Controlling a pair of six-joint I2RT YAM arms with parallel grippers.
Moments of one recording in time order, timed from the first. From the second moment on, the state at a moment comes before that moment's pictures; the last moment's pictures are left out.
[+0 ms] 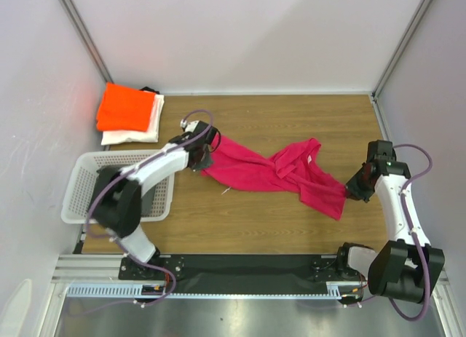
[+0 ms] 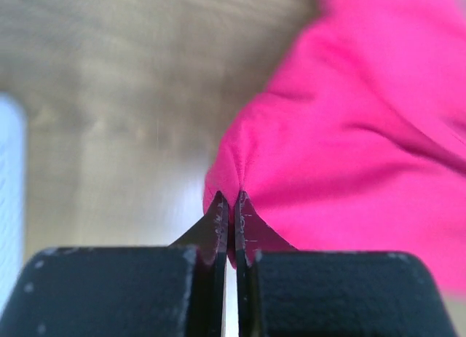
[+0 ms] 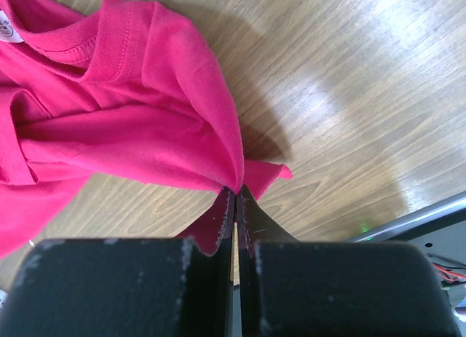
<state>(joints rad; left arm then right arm) -0.49 1.74 1.18 -0.55 -0.32 -0.73 -0.18 1.13 0.90 -0.97 0.01 0.61</state>
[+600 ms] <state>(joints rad) -0.70 1.23 0.96 -0.93 -0.31 -0.64 -0.27 1.17 0.97 -1.11 -0.06 0.53</state>
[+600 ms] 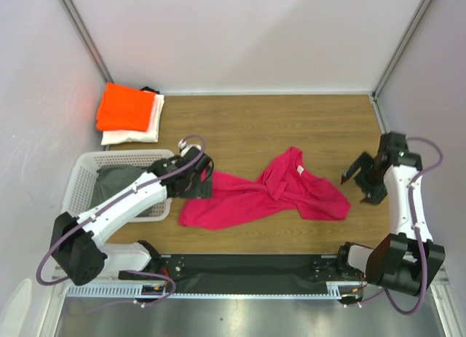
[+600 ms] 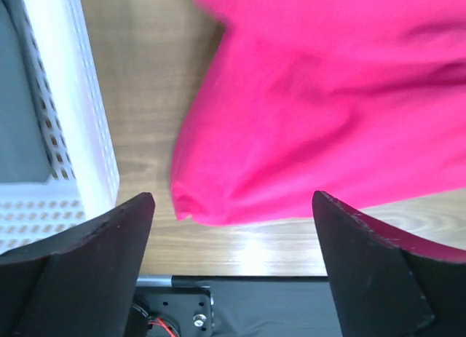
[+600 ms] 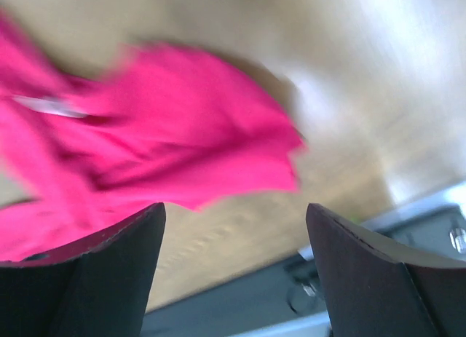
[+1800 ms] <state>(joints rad) -0.49 1.33 1.09 -0.77 -0.30 -0.59 0.39 1.63 0.98 -0.49 -0.15 0.88</state>
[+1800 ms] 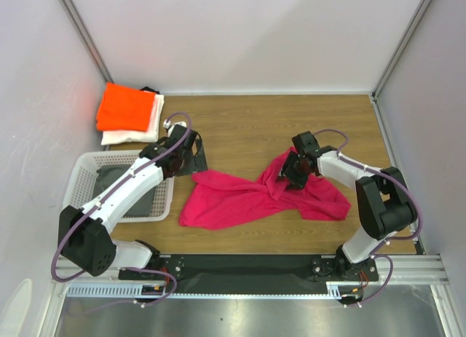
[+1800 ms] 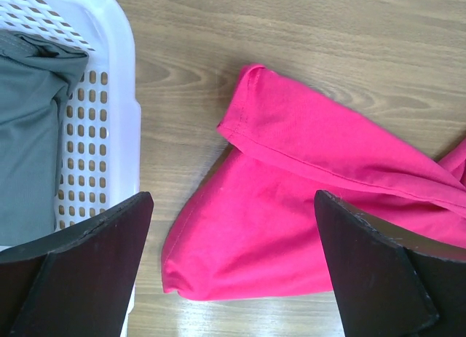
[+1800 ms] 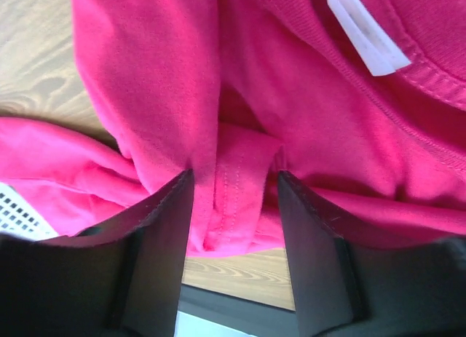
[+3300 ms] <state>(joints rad) -0.48 1.83 1.25 -0.50 -0.27 -0.65 0.20 1.93 1.70 -0.59 -0.14 0.51</state>
